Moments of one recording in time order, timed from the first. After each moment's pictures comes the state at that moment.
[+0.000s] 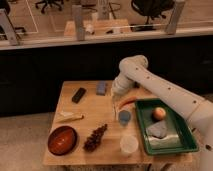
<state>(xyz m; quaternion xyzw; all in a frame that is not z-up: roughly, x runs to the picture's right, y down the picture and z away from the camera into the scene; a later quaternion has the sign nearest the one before) 0.065 0.061 0.784 -0.08 -0.33 -0.70 0.63</state>
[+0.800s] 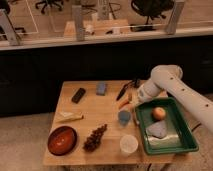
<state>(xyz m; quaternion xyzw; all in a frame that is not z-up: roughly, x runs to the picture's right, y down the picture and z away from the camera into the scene) 0.164 0.082 0.763 -0.01 -0.33 -0.75 0.57</state>
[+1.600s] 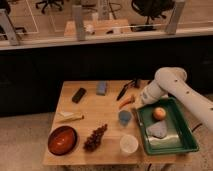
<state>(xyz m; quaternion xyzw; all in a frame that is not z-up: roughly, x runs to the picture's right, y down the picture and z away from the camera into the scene) 0.185 0.094 0.757 0.00 -0.33 -0.77 0.55</state>
